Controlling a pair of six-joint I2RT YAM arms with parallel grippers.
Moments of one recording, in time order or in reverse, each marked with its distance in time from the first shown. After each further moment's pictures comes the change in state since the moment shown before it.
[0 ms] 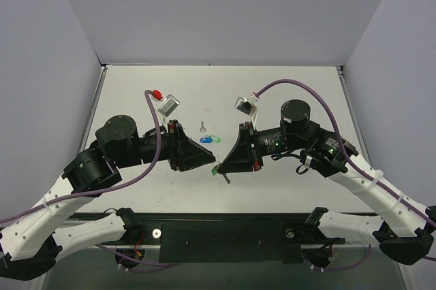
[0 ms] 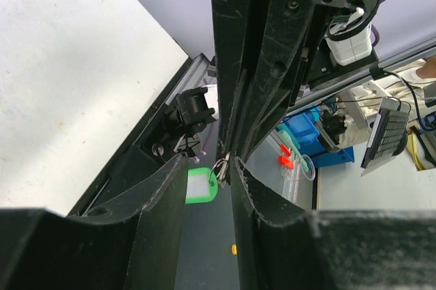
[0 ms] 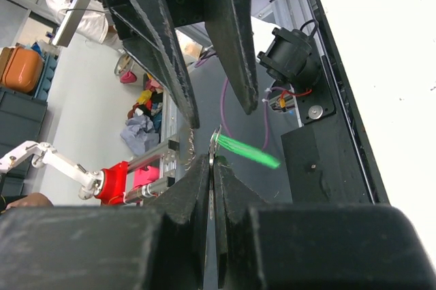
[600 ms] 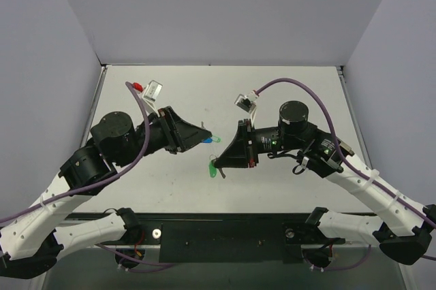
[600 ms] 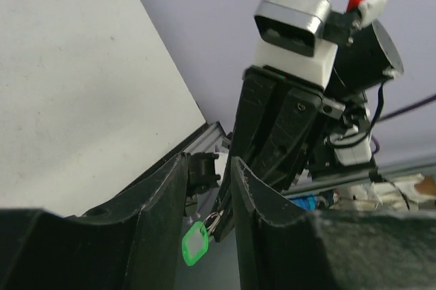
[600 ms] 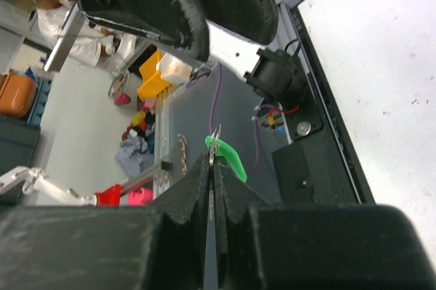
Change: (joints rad) left arm 0.000 0.026 0.061 -0.013 -0.348 -0.200; right arm 0.000 0.000 -0.044 0.108 0.087 0.048
